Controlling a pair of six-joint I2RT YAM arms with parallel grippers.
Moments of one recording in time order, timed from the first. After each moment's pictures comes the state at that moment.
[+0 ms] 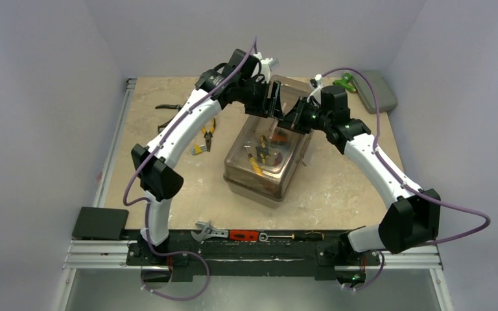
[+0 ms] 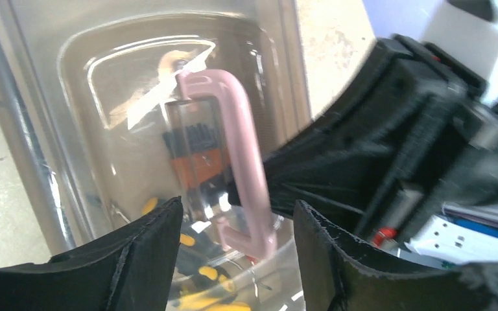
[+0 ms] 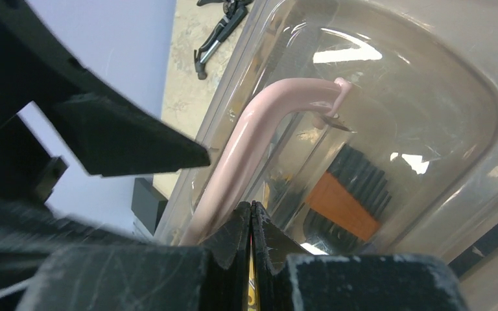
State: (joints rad) left arm -0.64 2.01 2.25 -0.98 0.41 -0.40; right arm 0.33 1.40 1.21 -0.31 -0.43 0.71
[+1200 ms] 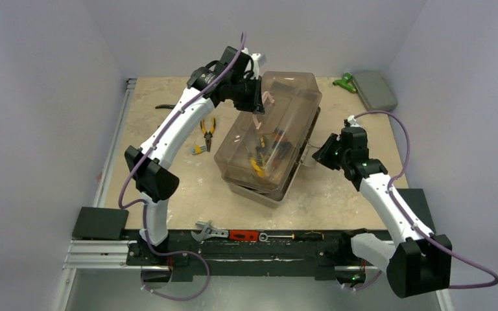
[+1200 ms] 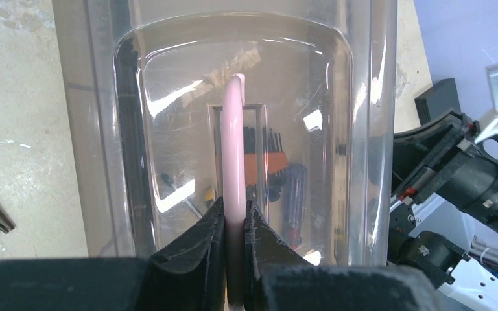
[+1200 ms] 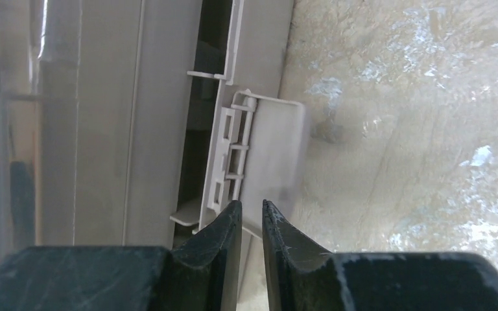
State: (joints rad) left arm -0.61 1.99 2.26 -1.04 0.23 -0.39; right arm 0.17 1.04 0.75 -0.41 -0.08 0.64
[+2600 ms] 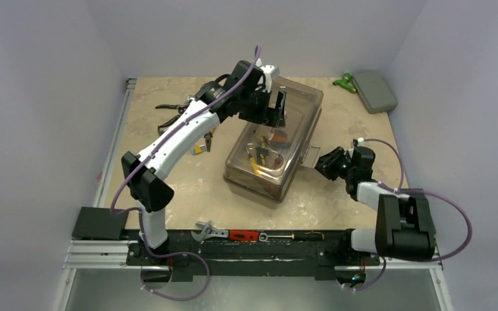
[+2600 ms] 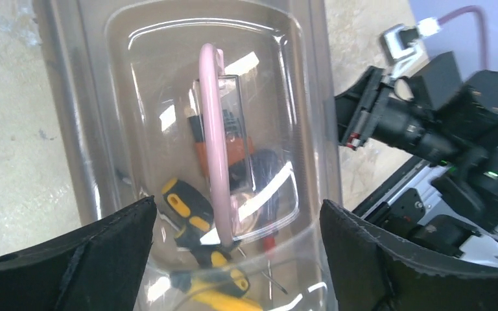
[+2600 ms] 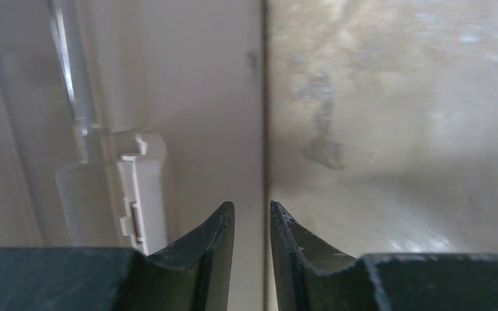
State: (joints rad) left arm -0.72 1.91 2.07 -0.91 0.16 -0.38; right arm -0.09 1.28 0.37 0.29 -0.46 0.89
